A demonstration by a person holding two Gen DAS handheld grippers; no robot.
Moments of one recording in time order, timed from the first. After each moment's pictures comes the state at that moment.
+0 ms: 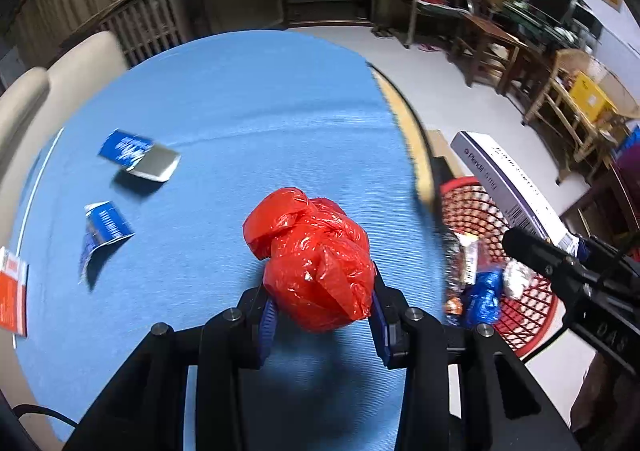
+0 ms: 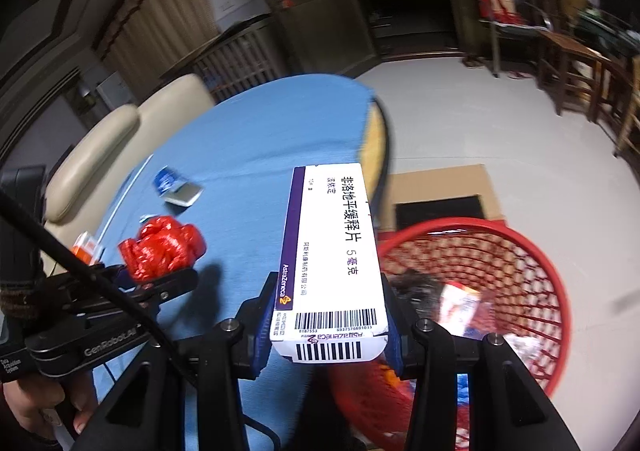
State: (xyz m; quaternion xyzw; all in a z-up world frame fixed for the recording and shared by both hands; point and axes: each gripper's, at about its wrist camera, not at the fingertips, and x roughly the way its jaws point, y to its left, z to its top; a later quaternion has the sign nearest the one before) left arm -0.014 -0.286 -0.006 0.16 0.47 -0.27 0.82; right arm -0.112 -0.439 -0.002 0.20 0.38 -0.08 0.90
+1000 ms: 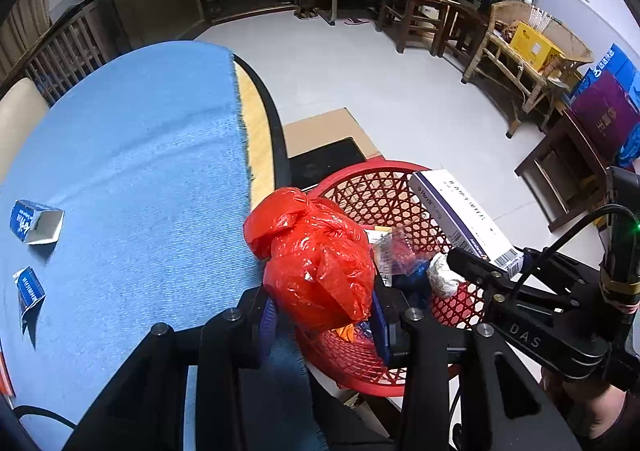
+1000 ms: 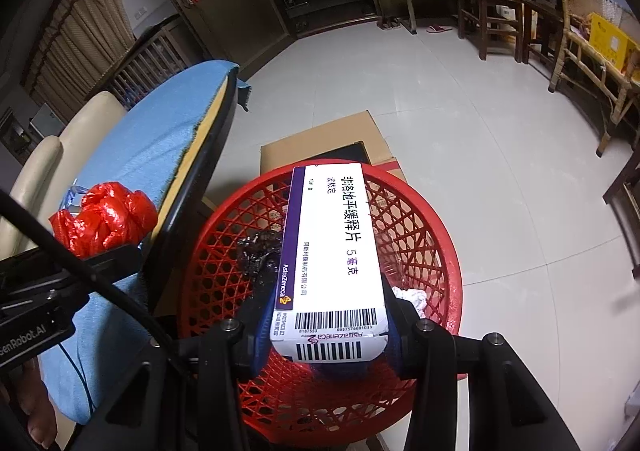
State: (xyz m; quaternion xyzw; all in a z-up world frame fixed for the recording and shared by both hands) left arm -0.047 -0.389 -0.021 0.20 0.48 -0.37 0.77; right arm -0.165 -0.529 -0.053 0.25 0.43 -0.18 0.85
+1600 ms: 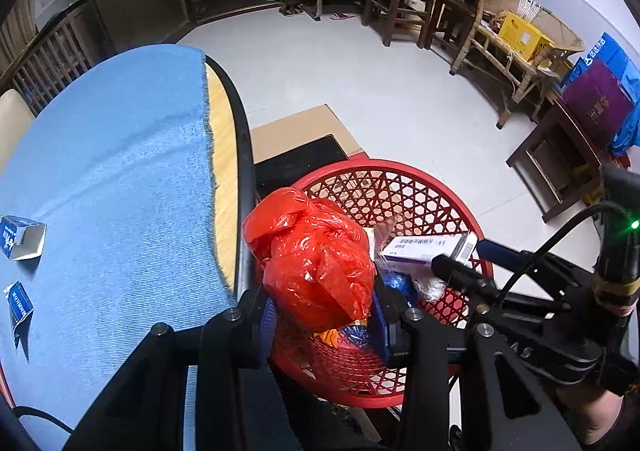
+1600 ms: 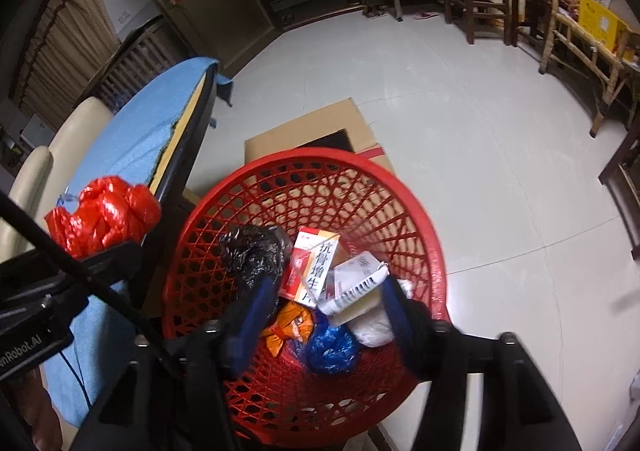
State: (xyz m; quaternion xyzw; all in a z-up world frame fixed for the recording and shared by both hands) left arm -0.054 -0.410 -0.028 0.22 0.48 -0.39 0.76; right arm -0.173 -0.541 -0.063 0.28 0.43 -0.20 0.83
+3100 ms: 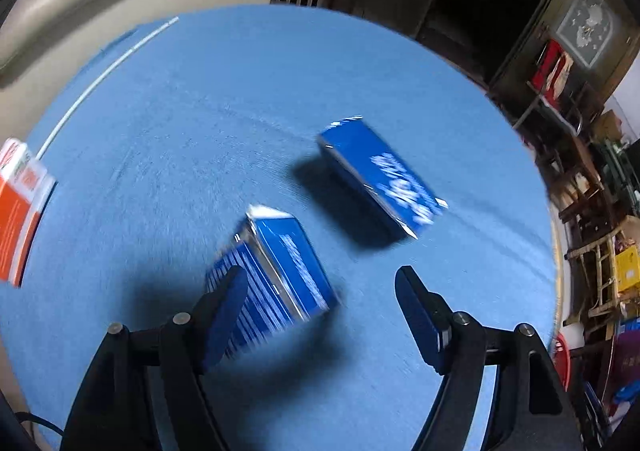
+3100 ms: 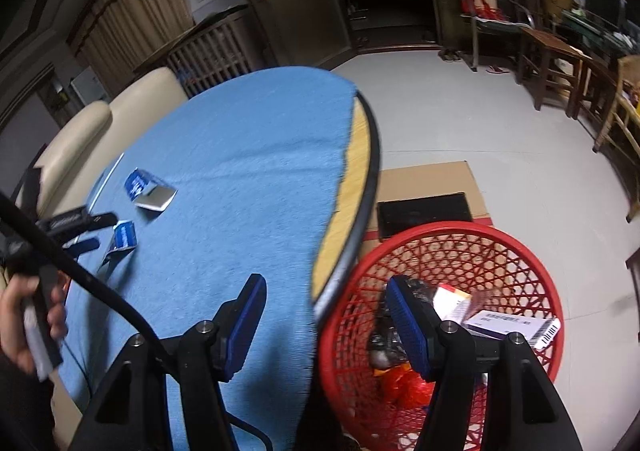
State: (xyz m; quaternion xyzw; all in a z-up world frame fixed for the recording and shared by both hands) left arm 0.169 -0.131 -0.046 -0.05 0.53 -0.12 0.84; right arm -0.075 -0.421 0.001 0.18 0.41 -0.11 0.89
